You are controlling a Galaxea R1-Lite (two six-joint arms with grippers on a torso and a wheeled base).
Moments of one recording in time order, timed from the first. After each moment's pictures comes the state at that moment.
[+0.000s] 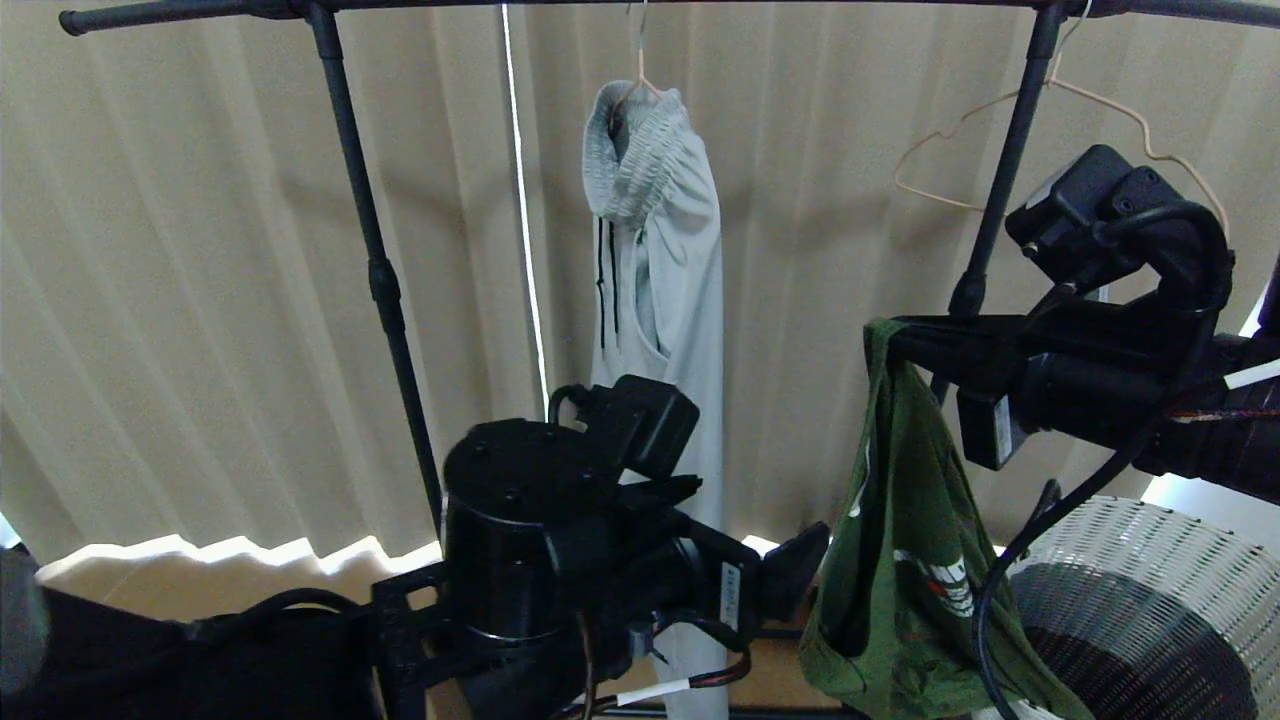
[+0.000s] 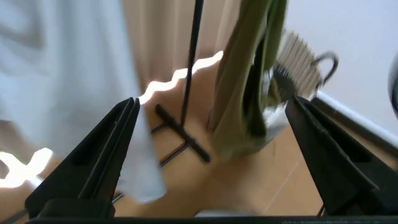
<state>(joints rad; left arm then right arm) -0.96 1.81 -0.77 -0.84 0.13 -0.24 0.60 1.40 -0.91 -0.29 -0.10 -0.34</state>
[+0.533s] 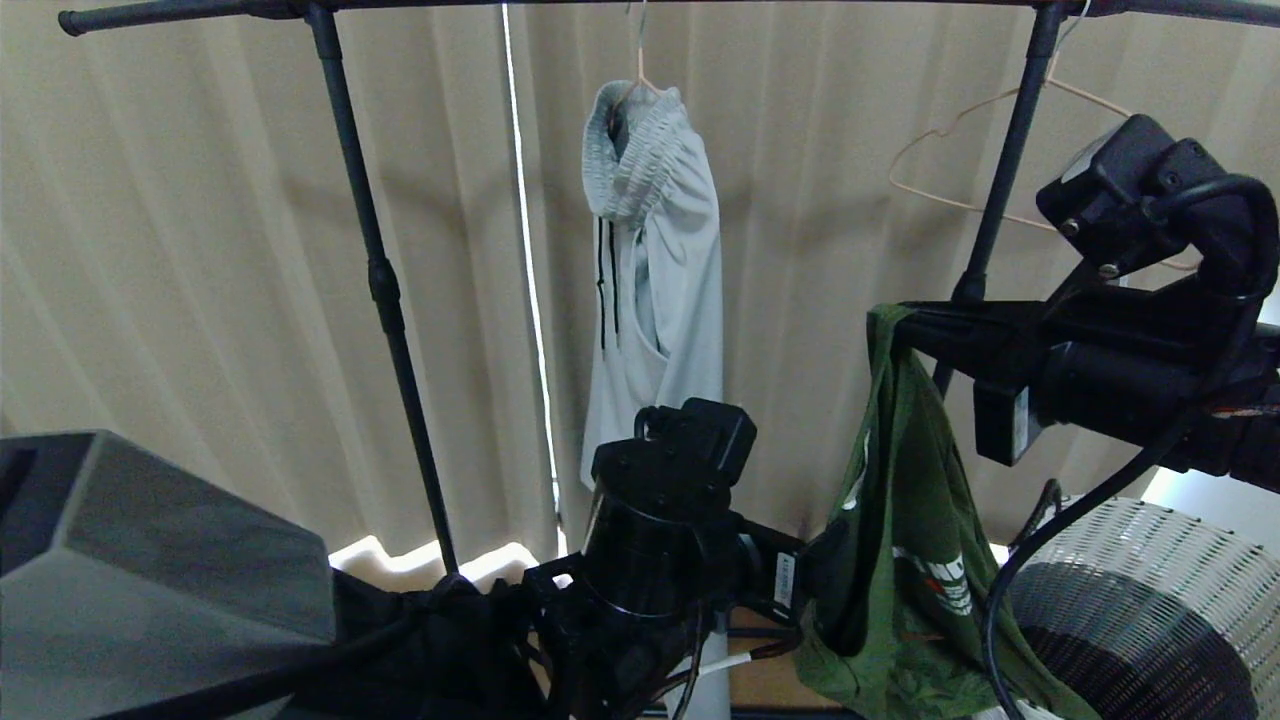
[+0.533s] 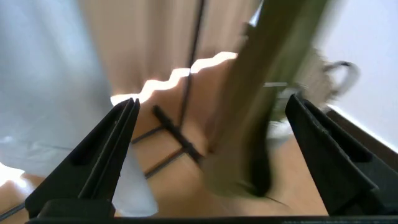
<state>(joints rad) -0.97 2.01 -0.91 -0.84 0.22 -0.25 0.63 1.37 -0.92 -0.29 -0.10 -0.34</state>
